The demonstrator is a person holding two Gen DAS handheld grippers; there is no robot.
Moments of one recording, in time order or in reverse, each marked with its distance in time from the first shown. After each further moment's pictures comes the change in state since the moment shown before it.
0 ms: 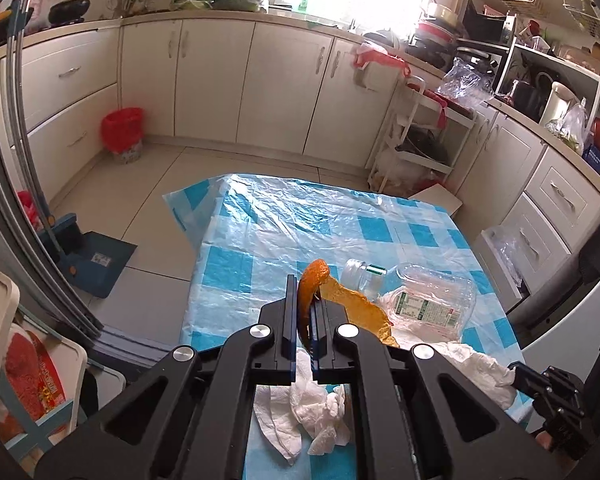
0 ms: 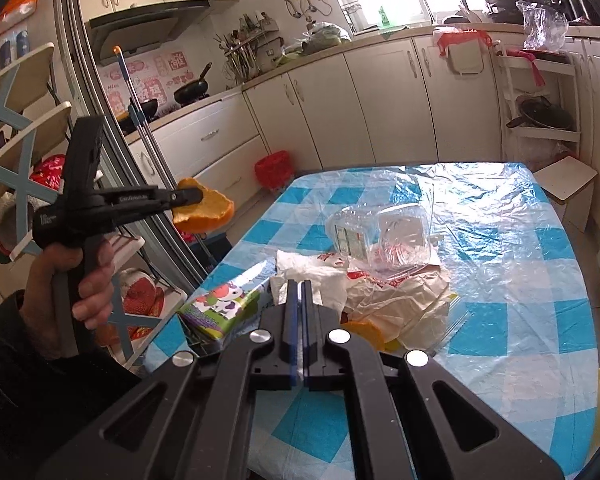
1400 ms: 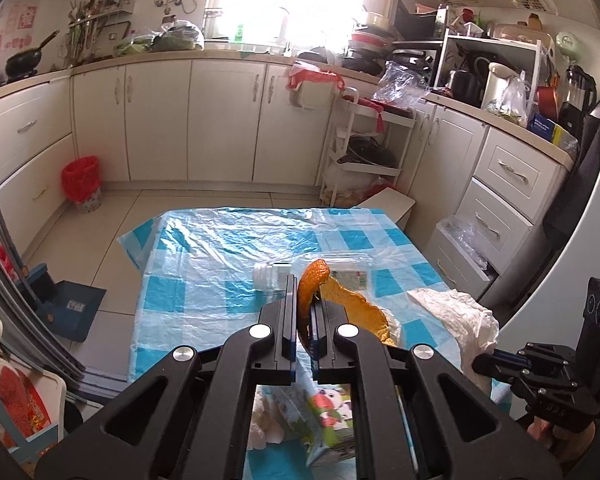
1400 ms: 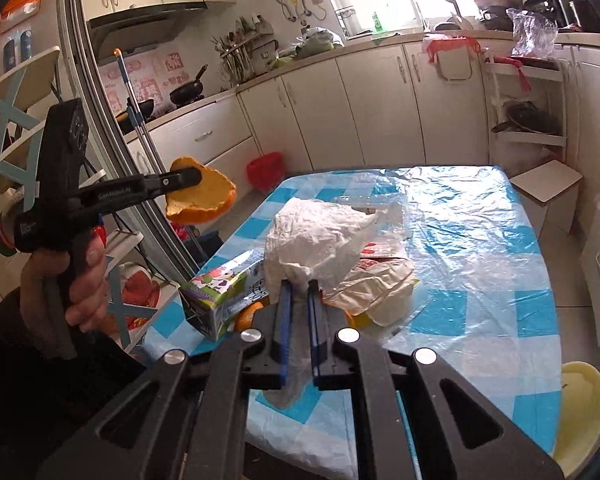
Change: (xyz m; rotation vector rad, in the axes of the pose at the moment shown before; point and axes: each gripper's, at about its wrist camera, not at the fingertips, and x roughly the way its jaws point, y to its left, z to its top) left arm -0.035 -0.081 -0.020 0.171 -0.100 -0.126; right arm -0.040 -0.018 -0.007 -0.005 0.022 -0.062
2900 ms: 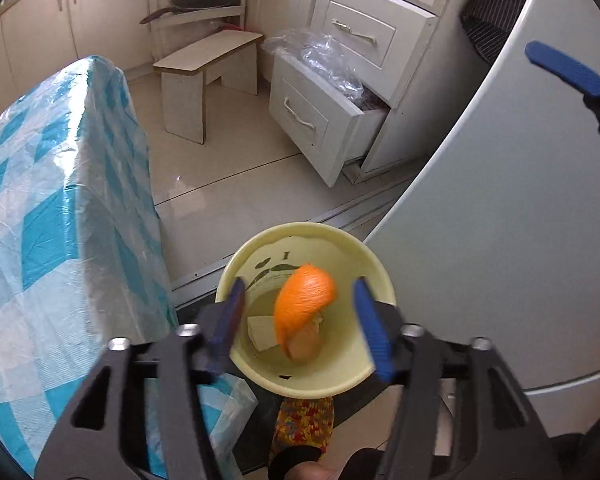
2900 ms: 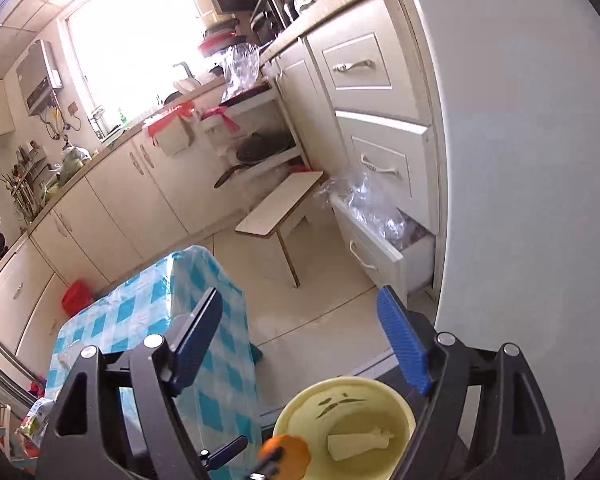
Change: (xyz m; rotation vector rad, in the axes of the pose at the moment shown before) left arm 0.207 -0.392 -0.141 0.230 0.500 -0.211; right arm -0.151 -0.240 0.001 0.465 -0.233 -0.622
